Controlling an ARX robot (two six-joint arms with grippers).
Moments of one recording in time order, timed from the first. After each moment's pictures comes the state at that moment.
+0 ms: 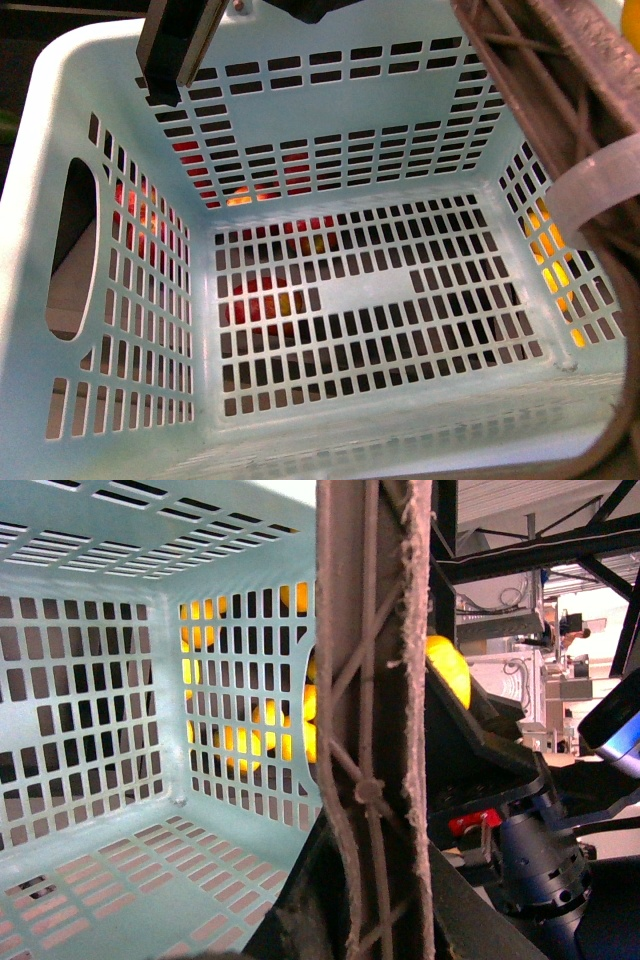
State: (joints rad) left arm -0.62 1.44 0.92 0.08 0.35 -1.05; right arm 0.20 1.29 0.52 0.55 -0.15 0.09
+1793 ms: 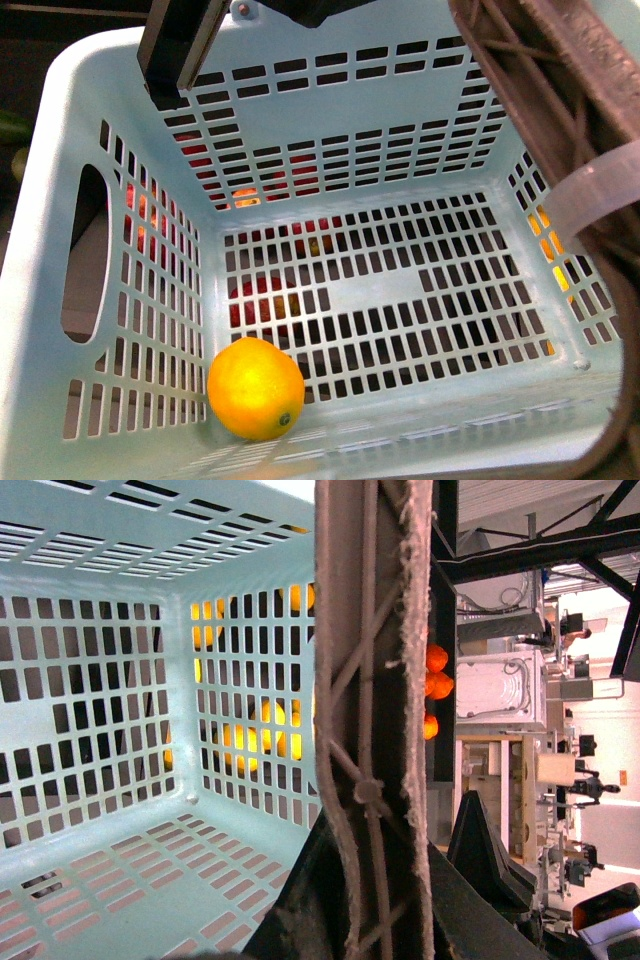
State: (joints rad) left arm -0.63 1.44 0.92 0.08 0.35 -1.05; right arm 0.00 0.64 0.05 0.58 0.00 0.00
